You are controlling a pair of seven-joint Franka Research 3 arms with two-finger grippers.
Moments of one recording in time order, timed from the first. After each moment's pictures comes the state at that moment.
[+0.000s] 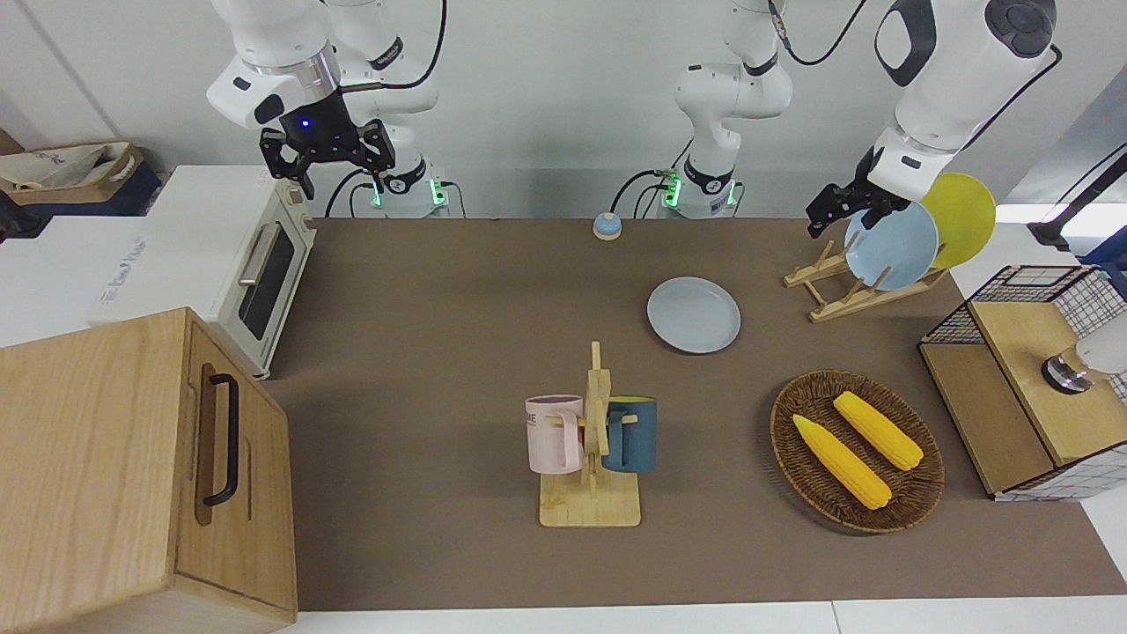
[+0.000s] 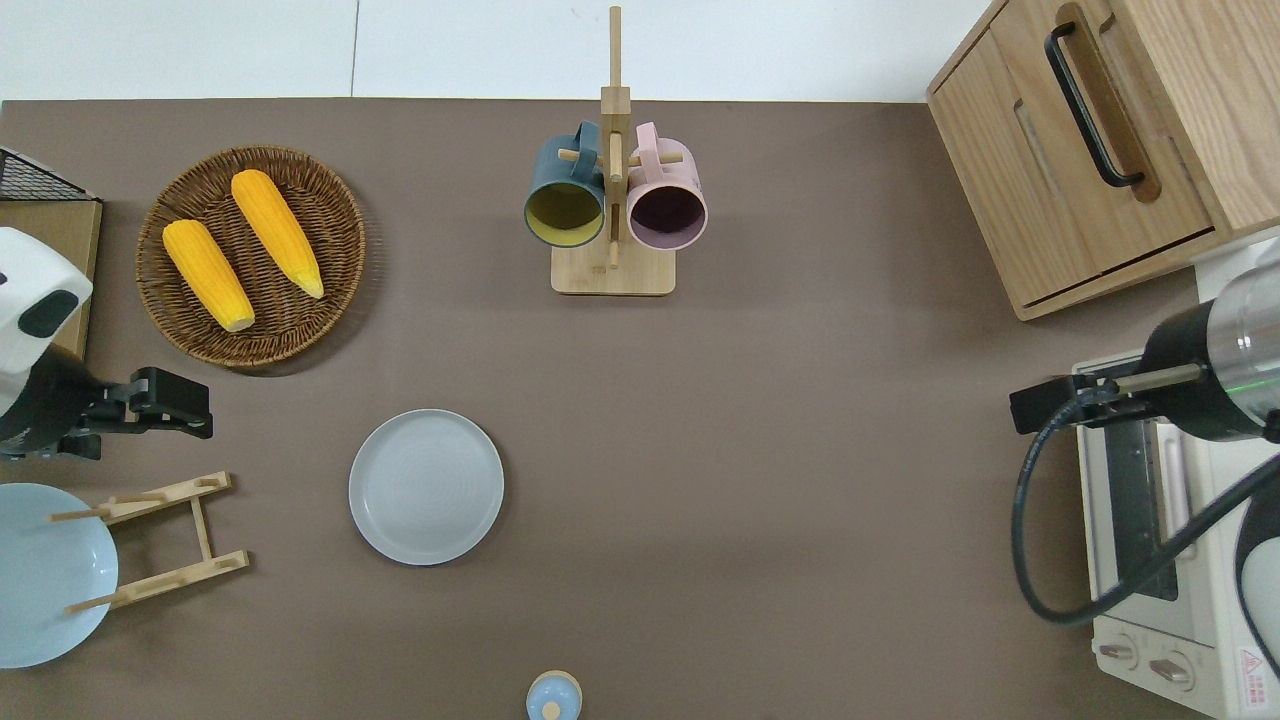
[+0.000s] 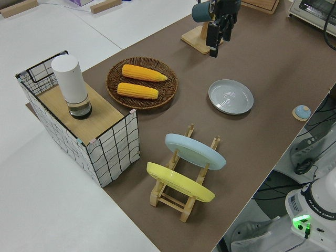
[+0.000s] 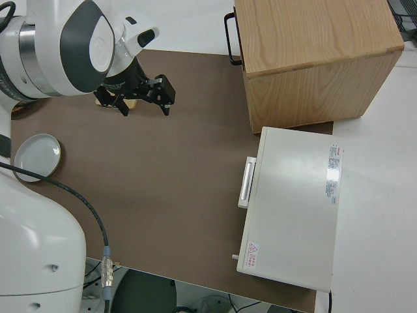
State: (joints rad) left arm -0.14 -0.02 0.15 -1.69 -0.02 1.50 -0.14; right arm 0.02 -0.01 0.12 -1.47 0.00 1.39 0.03
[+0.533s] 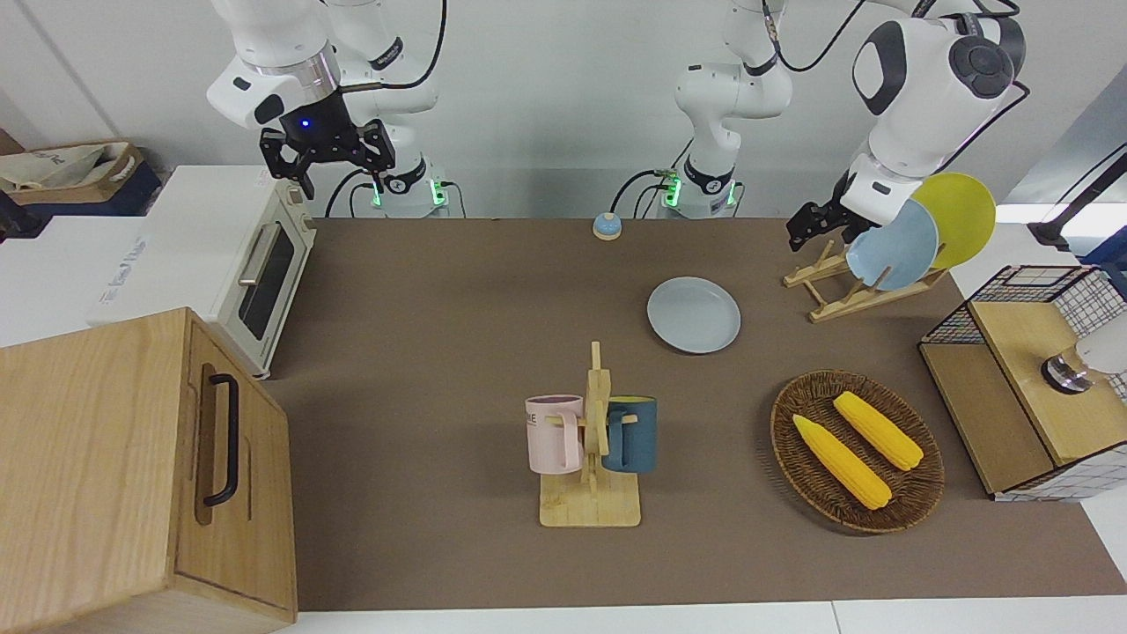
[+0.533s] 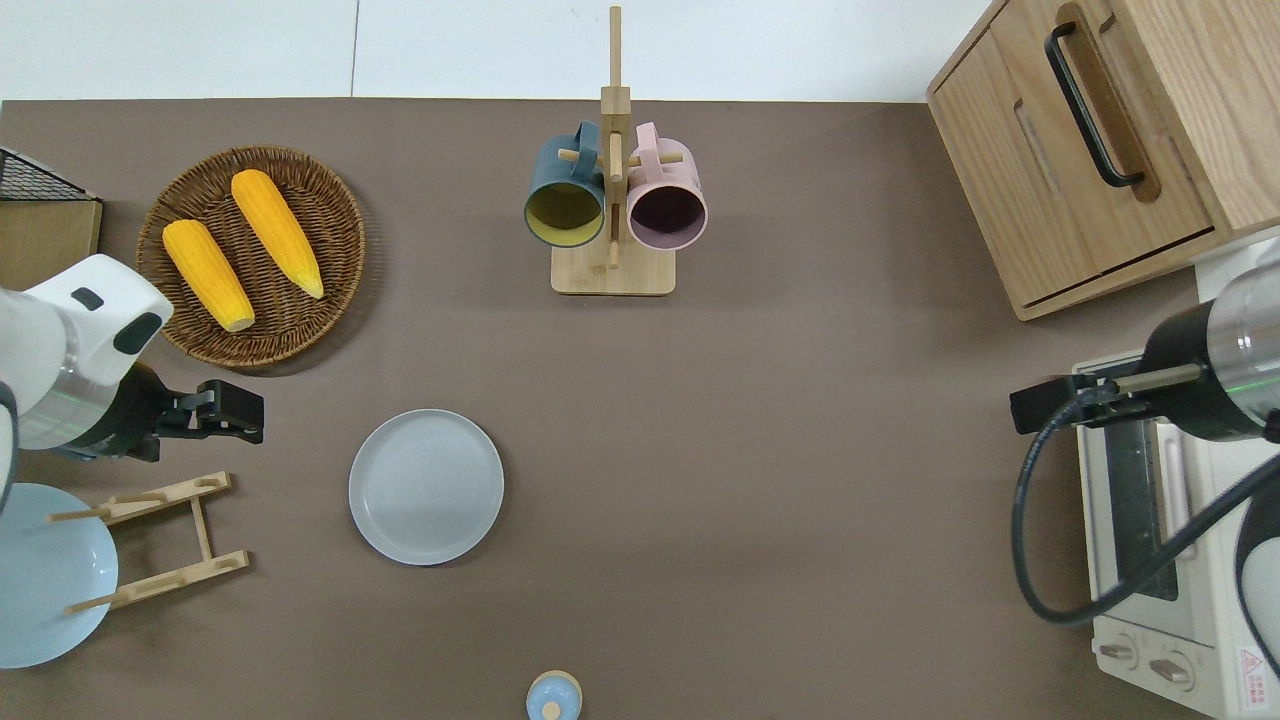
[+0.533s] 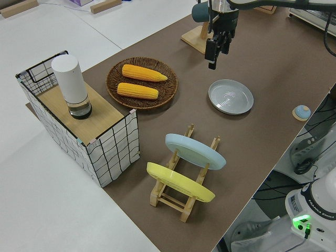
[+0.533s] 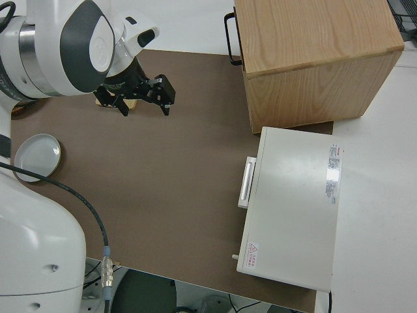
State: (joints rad) left arm -0.14 -0.03 0.12 -1.84 -0.02 1.64 -0.14; right arm 0.02 -0.01 0.12 -1.47 0.00 1.39 0.03
